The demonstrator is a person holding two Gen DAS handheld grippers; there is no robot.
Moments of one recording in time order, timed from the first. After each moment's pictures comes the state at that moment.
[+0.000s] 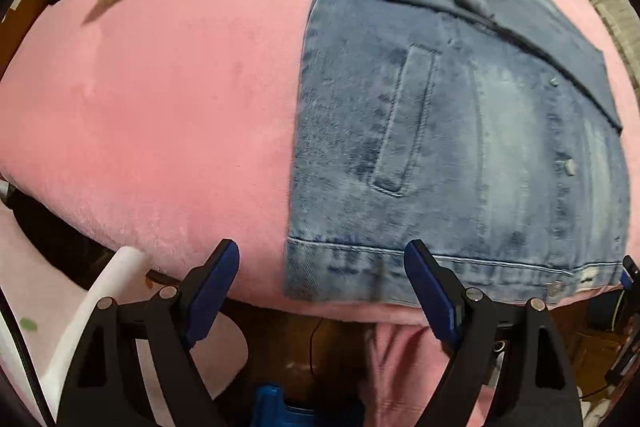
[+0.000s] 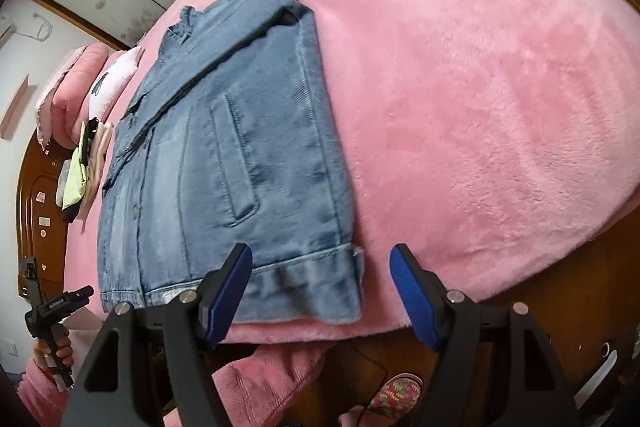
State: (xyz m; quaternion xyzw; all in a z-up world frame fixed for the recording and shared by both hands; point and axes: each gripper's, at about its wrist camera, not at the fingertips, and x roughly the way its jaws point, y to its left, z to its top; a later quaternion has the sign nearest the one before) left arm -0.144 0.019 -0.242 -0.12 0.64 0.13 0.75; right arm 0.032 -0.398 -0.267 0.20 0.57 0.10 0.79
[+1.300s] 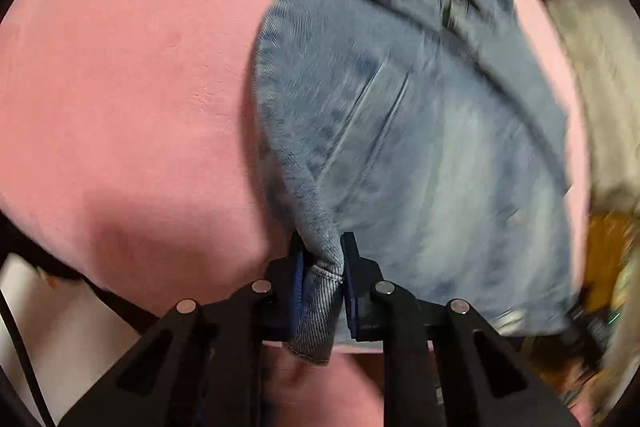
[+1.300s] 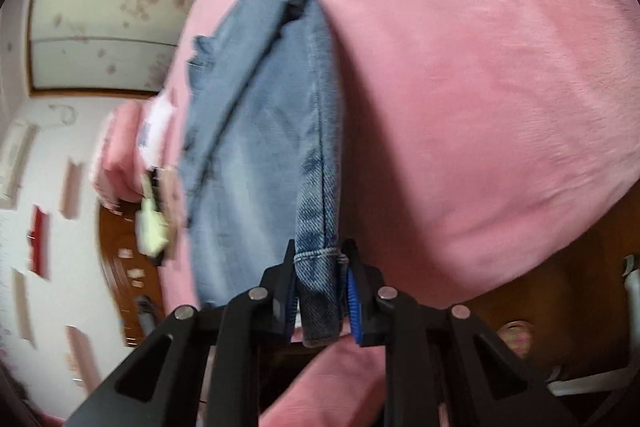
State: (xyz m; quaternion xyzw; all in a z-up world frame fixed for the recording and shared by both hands) left arm -0.132 0.028 -0.279 -0.32 0.60 0.07 0.73; right arm 0.042 -0.403 -0.255 0.41 0.56 0.15 0.70
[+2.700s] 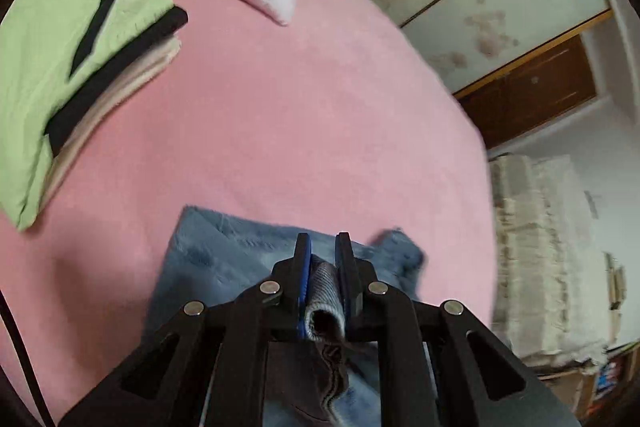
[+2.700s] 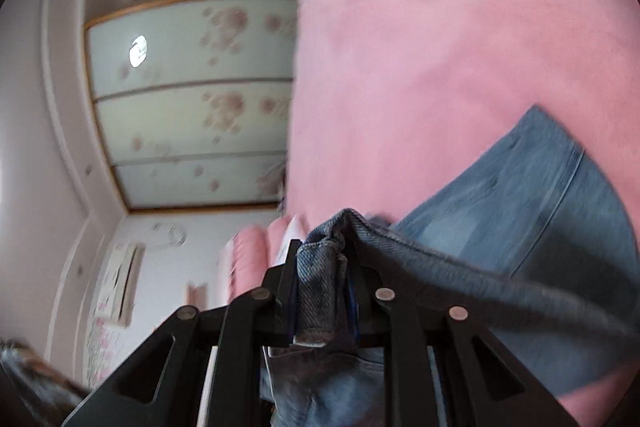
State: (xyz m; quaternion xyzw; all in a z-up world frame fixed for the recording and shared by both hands) left arm 0.218 0.129 -0.147 -0.42 0.41 0.09 0.80; right arm 0.388 -0.357 -0.187 0.61 0.37 0.17 0.67
